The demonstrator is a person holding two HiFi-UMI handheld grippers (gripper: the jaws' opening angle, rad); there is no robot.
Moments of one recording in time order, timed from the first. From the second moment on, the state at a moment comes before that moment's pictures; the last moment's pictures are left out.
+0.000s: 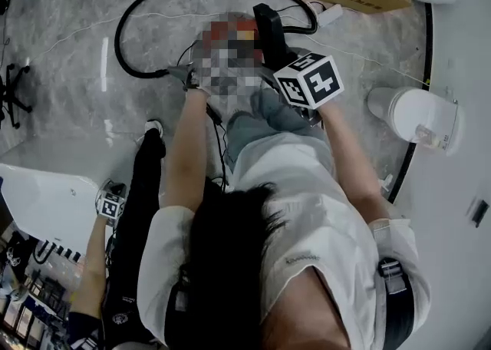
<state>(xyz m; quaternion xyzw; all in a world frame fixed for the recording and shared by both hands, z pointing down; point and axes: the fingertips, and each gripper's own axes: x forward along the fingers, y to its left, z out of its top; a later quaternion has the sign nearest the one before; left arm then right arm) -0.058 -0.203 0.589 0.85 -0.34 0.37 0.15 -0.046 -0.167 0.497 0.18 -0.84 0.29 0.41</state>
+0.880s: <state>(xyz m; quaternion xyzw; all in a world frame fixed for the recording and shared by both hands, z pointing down) -0.040 -0.209 0.601 0.83 -0.38 0.37 0.15 -0.008 -0.169 0.481 0.18 -0.88 0.35 0.25</state>
